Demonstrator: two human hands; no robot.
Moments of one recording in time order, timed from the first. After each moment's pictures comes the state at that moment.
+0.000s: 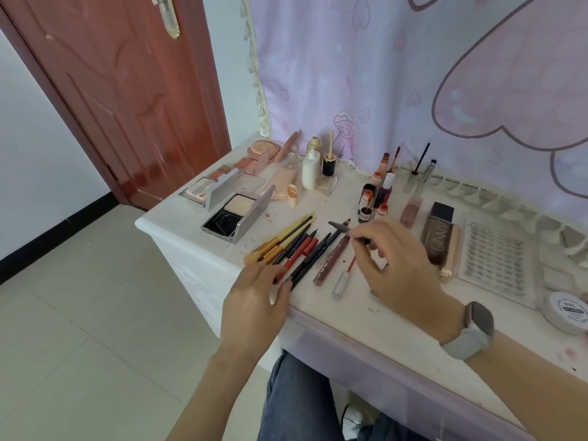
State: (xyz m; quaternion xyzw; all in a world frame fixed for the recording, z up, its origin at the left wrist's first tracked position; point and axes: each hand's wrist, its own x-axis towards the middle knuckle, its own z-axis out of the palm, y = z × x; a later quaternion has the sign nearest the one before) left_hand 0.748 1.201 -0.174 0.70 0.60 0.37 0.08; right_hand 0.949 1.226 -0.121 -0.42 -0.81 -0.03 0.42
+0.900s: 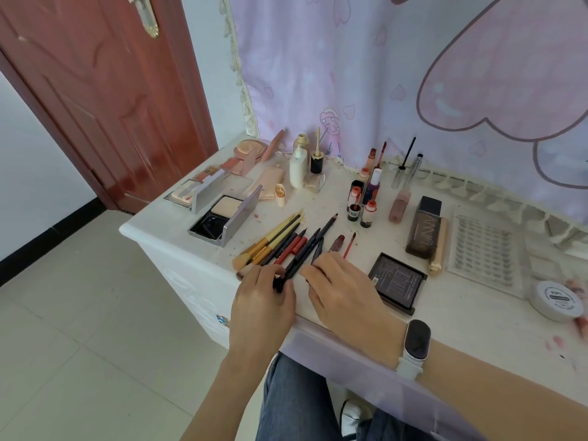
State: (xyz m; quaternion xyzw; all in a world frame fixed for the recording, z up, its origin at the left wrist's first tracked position) left_hand 0.772 1.204 -0.180 0.67 0.62 0.38 0.11; right_hand 0.912 1.208 -0.157 -0.44 -0.85 -0.09 0.29
